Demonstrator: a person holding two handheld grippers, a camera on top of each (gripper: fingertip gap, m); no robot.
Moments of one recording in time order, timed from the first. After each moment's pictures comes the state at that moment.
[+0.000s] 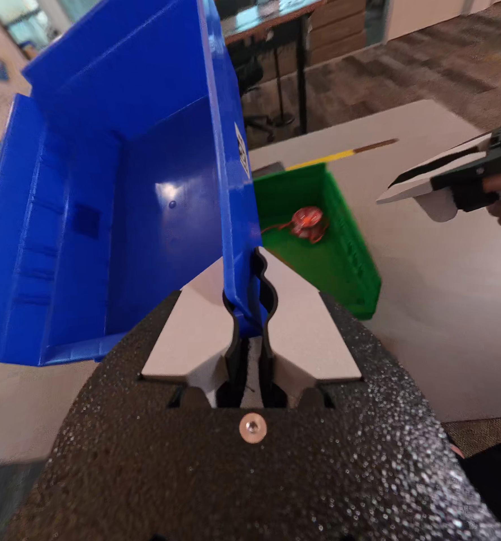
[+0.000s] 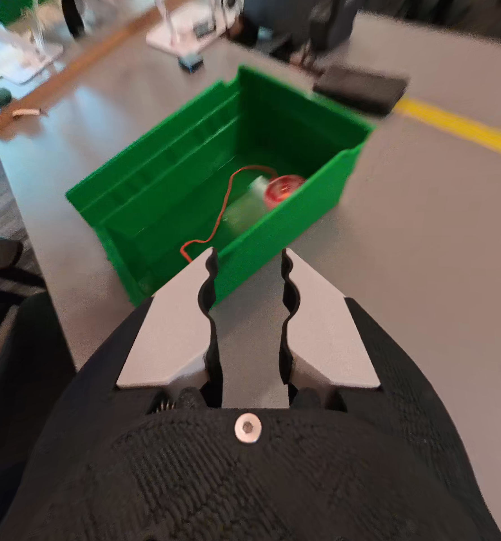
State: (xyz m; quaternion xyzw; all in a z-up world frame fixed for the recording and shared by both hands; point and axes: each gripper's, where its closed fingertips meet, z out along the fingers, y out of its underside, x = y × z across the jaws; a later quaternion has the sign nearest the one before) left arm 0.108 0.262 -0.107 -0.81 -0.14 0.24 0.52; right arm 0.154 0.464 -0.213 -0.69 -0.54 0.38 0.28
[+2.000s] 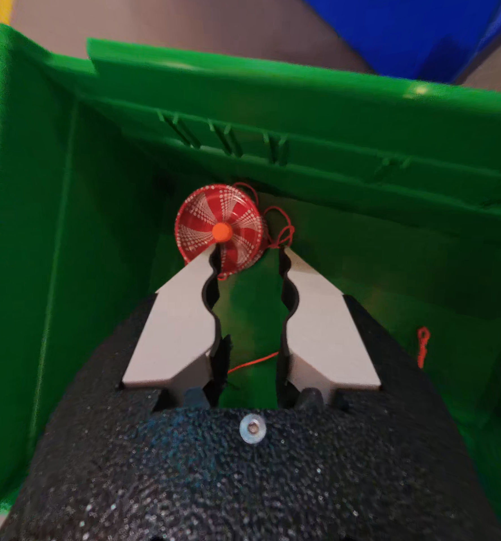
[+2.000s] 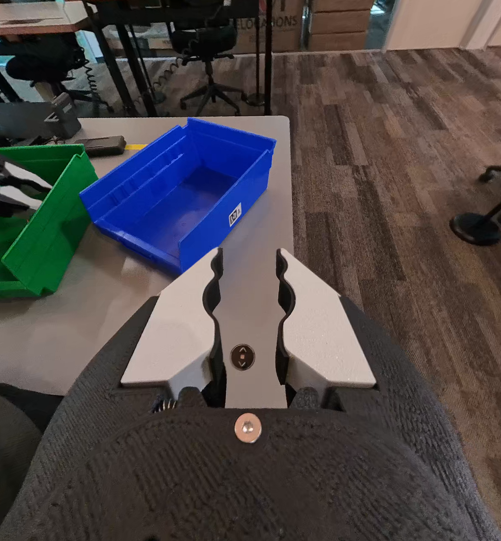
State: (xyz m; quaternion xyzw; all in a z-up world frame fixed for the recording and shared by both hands) left arm 0.032 0.470 -0.335 -0.91 0.33 0.00 0.25; right arm 0.480 0.504 -0.134 -0.80 -0.26 0.19 0.51
